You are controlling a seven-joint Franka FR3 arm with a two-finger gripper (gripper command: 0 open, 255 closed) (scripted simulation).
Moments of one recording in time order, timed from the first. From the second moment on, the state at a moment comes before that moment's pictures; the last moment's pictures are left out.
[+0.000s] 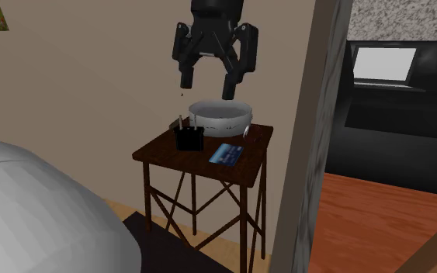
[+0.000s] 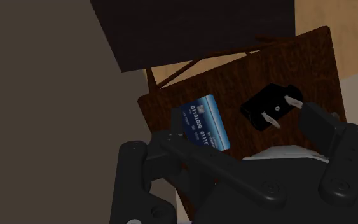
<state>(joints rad) 0.00 -0.76 -0.05 -2.43 0.03 1.49 0.09</state>
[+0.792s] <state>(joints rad) 0.08 -0.80 0.10 -2.65 0.08 1.84 0.14</state>
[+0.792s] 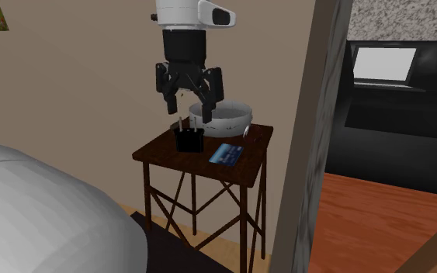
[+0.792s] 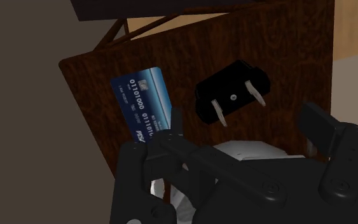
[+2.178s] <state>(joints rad) 0.09 -0.79 0.10 -2.72 0.09 1.93 0.14</state>
